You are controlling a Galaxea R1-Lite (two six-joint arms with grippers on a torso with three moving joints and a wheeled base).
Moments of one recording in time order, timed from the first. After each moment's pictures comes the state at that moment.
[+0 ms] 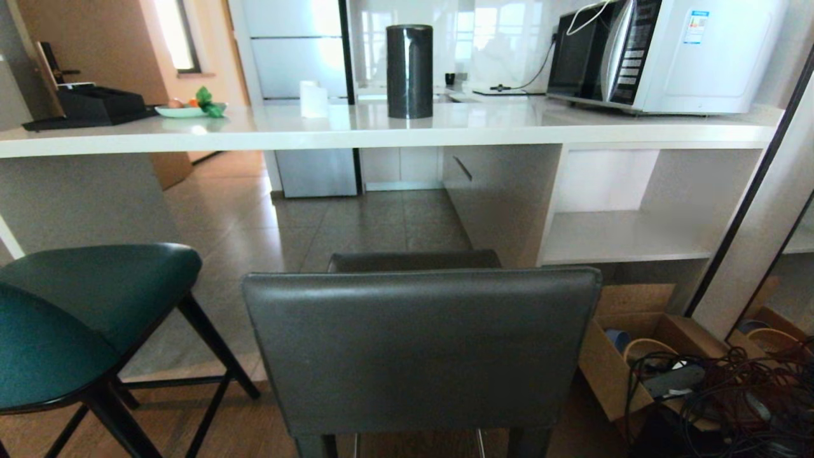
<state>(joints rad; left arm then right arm) -0.03 0.25 -0.41 -0.01 0.04 0.07 0.02 0.20 -0.42 0.10 -0.07 -0.13</state>
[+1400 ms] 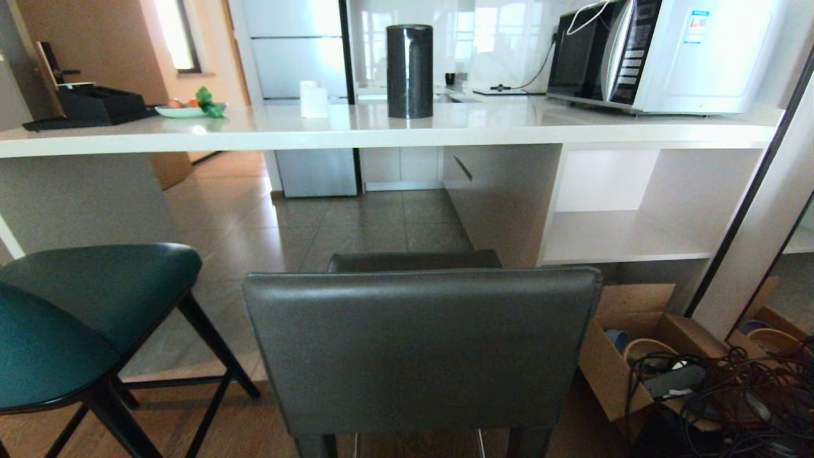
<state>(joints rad) 0.00 0.00 0.00 0.00 0.01 0.01 0.00 0.00 -0.08 0.12 0.12 -0.07</state>
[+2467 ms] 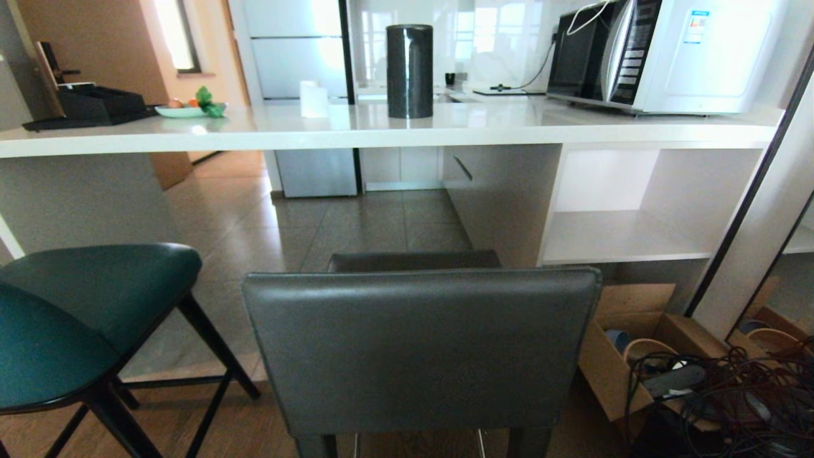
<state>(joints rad) 0.00 0.00 0.00 0.01 -0.01 0.05 0.00 0.00 0.00 0.00 0.03 -0.07</state>
